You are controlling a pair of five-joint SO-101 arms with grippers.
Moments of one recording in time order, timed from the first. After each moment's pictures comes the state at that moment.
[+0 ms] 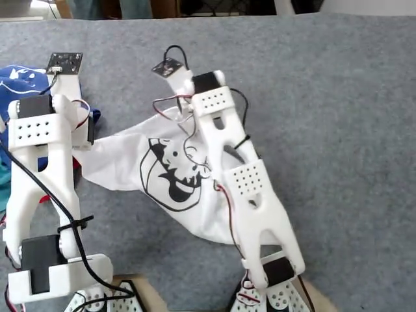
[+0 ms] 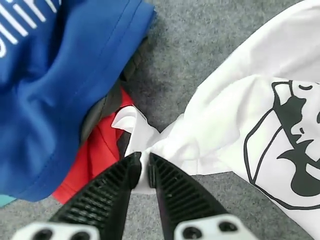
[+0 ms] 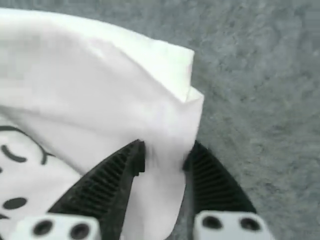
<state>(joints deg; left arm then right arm) -15.4 -10.2 10.5 81.5 -10.2 -19.3 73.1 -78.5 96.8 24.0</state>
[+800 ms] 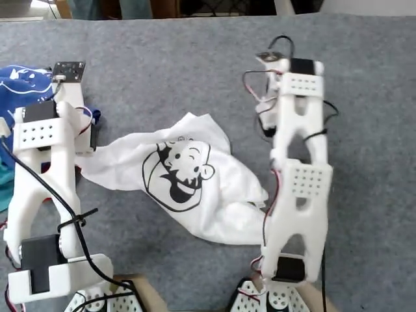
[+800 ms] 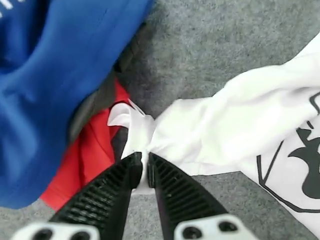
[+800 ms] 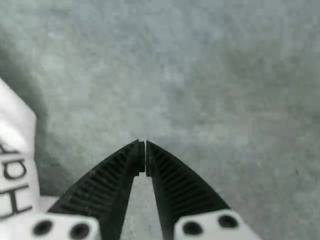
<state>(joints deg) -15.0 -10.2 17.8 76.4 -10.2 7.6 50.4 -48.7 100.5 21.1</state>
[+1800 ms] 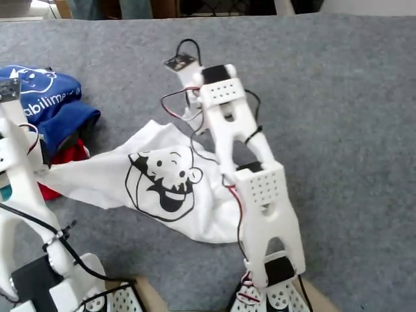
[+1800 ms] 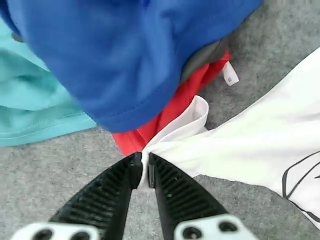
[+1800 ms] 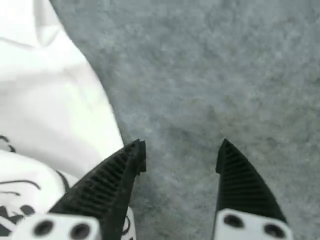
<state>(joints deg) -33.8 -19.4 19.2 83.6 -15.0 -20.3 53.1 -51.0 90.9 21.1</state>
